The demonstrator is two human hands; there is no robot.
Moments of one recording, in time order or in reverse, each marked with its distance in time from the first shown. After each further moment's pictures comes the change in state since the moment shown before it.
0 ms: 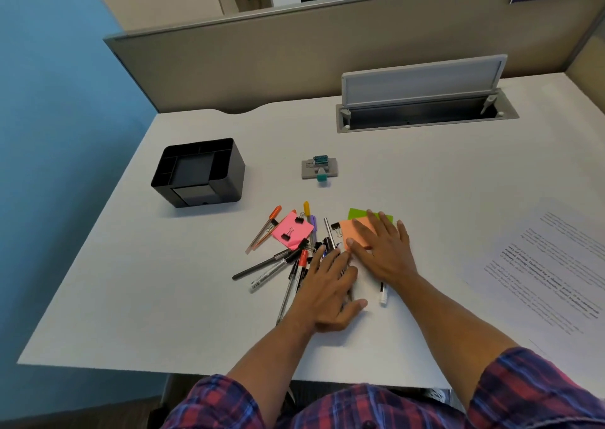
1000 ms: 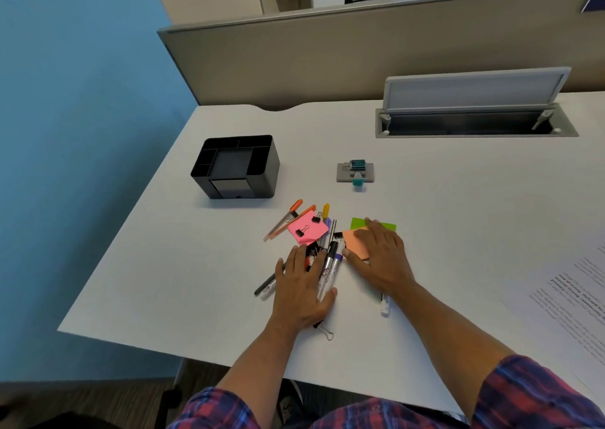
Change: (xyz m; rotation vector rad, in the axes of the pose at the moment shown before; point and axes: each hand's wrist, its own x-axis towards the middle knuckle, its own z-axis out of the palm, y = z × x) left_hand -0.052 -0.065 -0.003 -0.079 0.051 -0.525; right_hand 0.022 -0.057 0.028 0.115 0.048 -0.149
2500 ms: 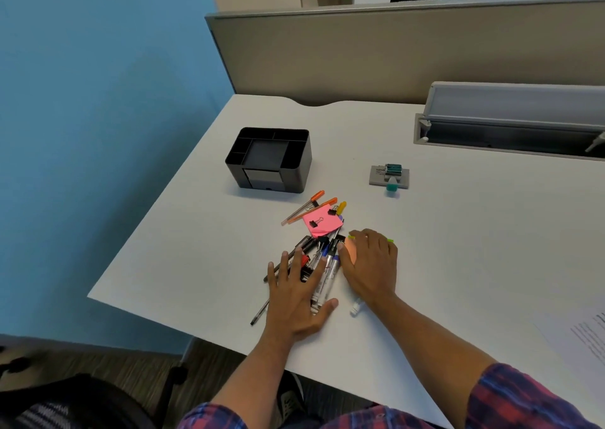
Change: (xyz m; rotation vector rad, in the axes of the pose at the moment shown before) left_hand -0.037 -0.044 -0.003 0.059 -0.012 -0.138; right_hand 0.012 -0.086 0.030 -0.068 0.158 0.054
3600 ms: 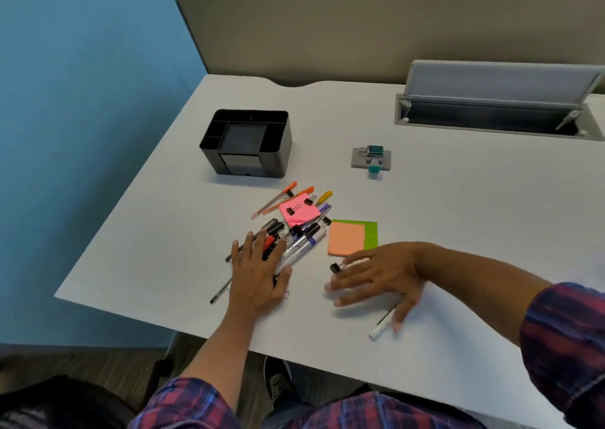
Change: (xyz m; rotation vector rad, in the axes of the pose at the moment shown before) left_hand 0.012 -0.047 0.002 0.023 0.121 0.024; right_hand 0.031 0.069 -0.071 -0.190 -0.768 -1.591
